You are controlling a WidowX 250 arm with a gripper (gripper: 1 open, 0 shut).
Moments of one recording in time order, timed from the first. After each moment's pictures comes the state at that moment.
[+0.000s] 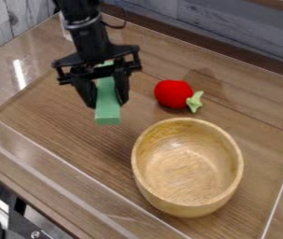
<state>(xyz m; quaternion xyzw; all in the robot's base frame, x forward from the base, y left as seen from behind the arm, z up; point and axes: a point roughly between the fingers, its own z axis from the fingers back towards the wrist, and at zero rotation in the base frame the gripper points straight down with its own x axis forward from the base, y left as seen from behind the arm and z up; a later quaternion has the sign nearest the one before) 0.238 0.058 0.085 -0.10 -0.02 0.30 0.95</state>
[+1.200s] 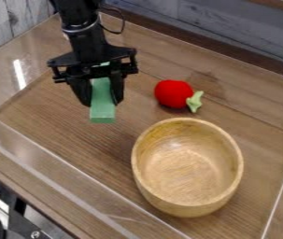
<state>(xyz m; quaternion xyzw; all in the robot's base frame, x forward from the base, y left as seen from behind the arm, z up) 0.240 0.055 0.088 -0.07 -0.05 0.29 0.95</state>
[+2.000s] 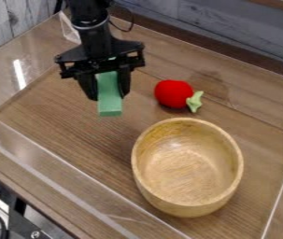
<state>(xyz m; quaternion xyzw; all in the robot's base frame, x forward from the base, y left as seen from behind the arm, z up) 0.251 0.055 0.090 -0.04 -0.08 0.33 0.94</state>
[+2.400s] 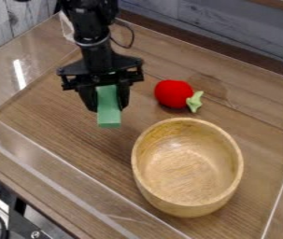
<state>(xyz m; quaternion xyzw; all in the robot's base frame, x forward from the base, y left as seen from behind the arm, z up) 0.250 0.057 0.068 -0.03 -0.07 0.31 0.95</state>
